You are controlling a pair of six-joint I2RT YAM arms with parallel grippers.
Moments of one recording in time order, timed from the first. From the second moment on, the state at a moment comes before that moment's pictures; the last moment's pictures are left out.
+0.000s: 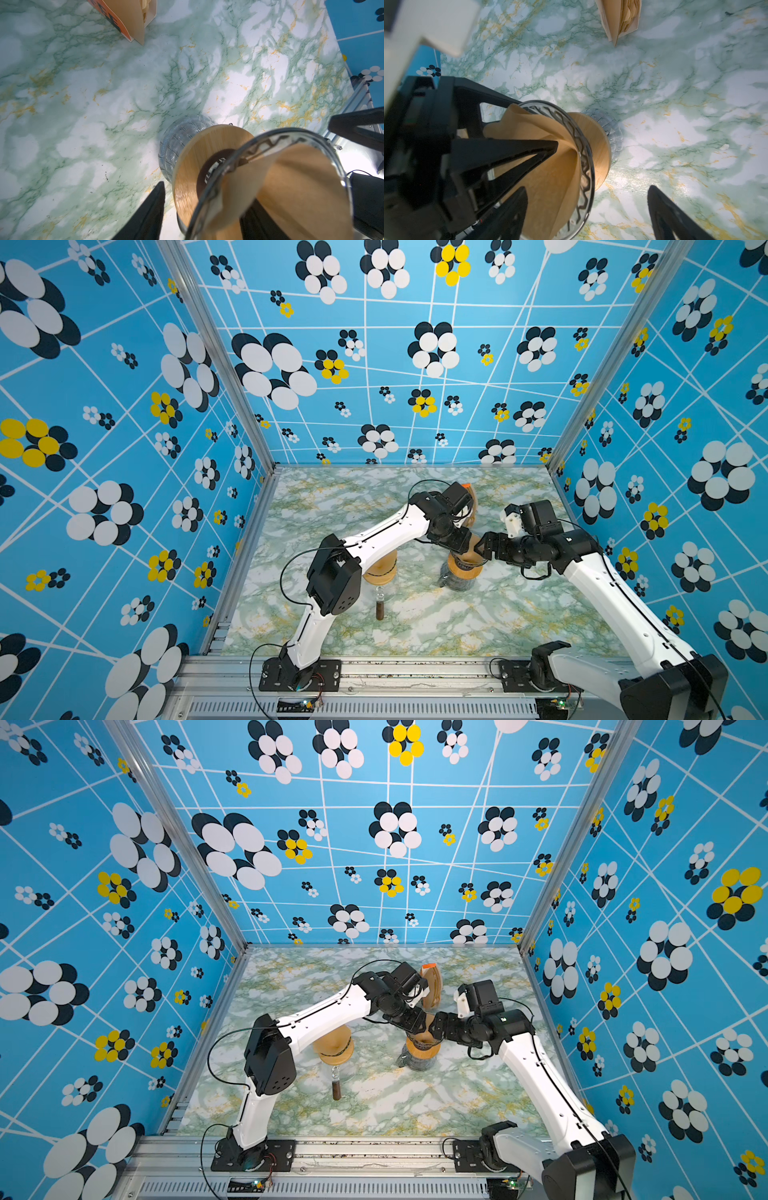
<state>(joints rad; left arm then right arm) -0.88 2.09 1.97 -0.94 0.25 -0.33 0.26 1.13 1.04 -0.93 -0.25 0.39</state>
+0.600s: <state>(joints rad) -0.83 1.76 1.85 -0.92 0.28 -0.29 0.40 1.17 1.29 -1.07 -0.17 0.28</state>
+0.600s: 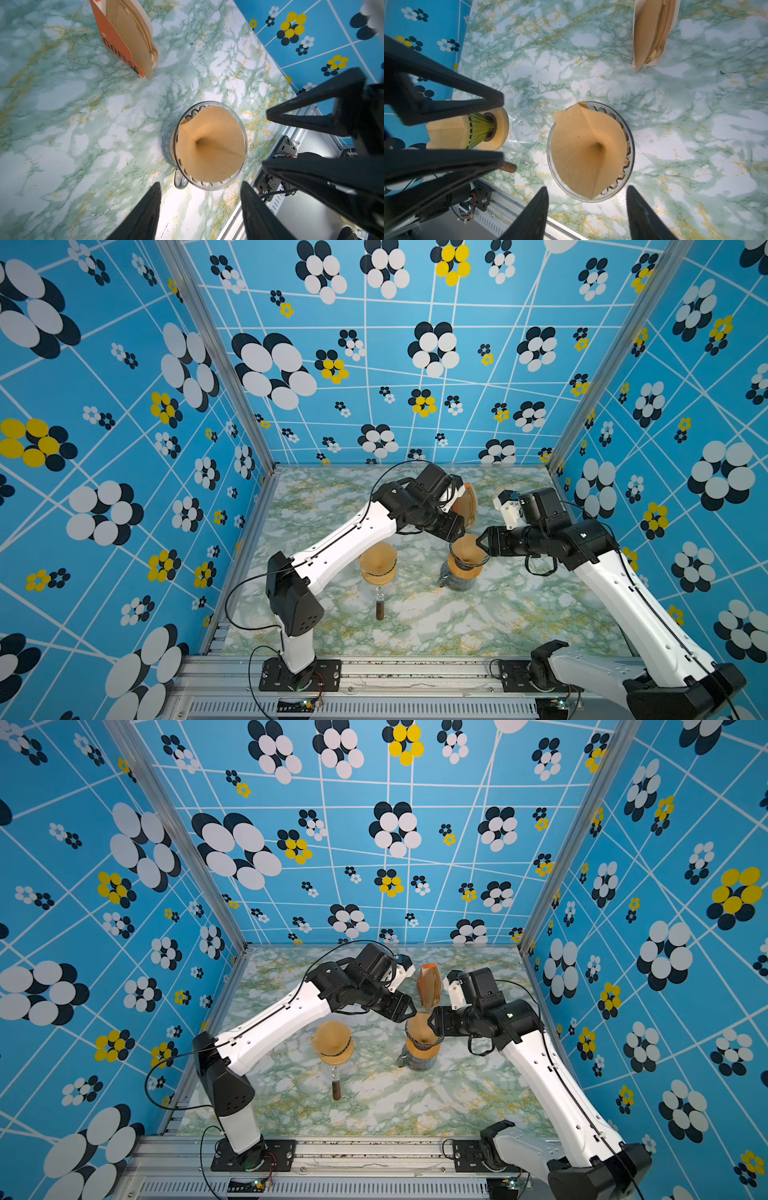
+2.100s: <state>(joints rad) -0.65 1.33 1.25 -0.53 0.61 -0.23 0.56 1.54 1.29 -1.09 -0.03 0.25</state>
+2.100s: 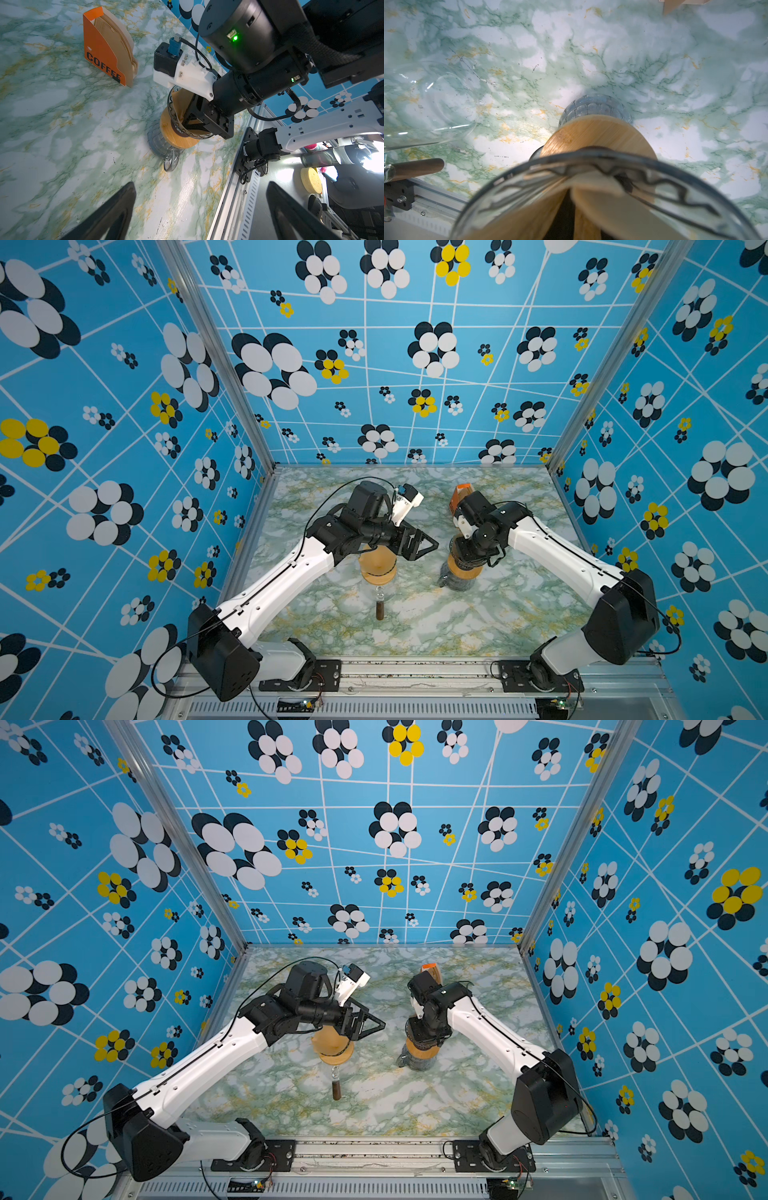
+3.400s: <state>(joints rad) -0.64 1.33 1.25 -0.53 0.62 -0.23 0.56 1.58 1.36 -1.13 0.02 0.26</state>
